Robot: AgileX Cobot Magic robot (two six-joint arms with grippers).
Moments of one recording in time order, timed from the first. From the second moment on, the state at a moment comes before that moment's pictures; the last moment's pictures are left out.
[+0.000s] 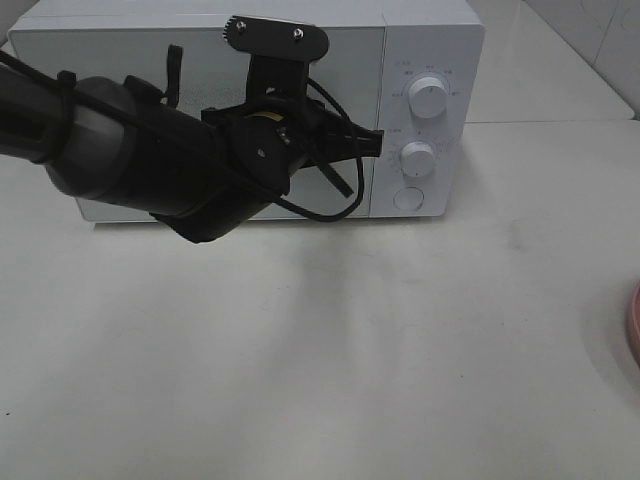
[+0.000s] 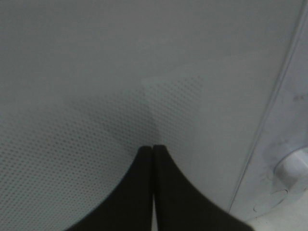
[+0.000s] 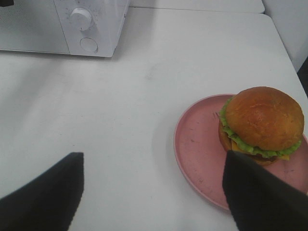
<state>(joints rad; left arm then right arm) -0.83 2.08 -1.25 -1.03 -0.65 0.75 0.08 0.00 -0.51 -0.03 1.03 0.00</state>
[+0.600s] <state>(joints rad) -0.82 1.98 -1.19 -1.08 -0.50 0.83 0.08 0.00 -0.51 -0.02 1.03 0.00</state>
